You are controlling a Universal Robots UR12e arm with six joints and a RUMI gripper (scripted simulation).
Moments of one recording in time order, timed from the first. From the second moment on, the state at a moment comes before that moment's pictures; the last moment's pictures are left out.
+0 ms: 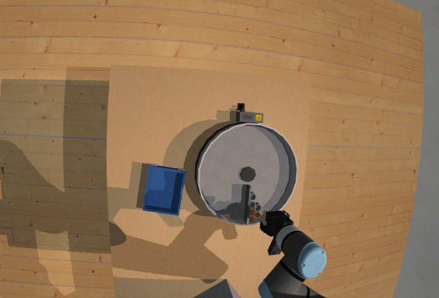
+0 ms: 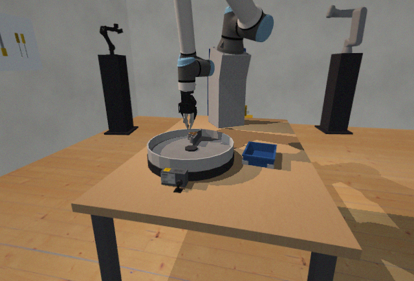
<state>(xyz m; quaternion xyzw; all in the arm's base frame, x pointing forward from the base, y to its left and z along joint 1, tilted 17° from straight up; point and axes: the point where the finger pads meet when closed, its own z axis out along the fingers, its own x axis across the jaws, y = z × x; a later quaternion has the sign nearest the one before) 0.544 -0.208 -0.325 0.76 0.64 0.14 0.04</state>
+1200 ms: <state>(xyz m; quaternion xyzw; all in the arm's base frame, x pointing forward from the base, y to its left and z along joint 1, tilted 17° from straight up) 0.549 -0.206 -0.343 0.76 0.64 0.14 0.04</state>
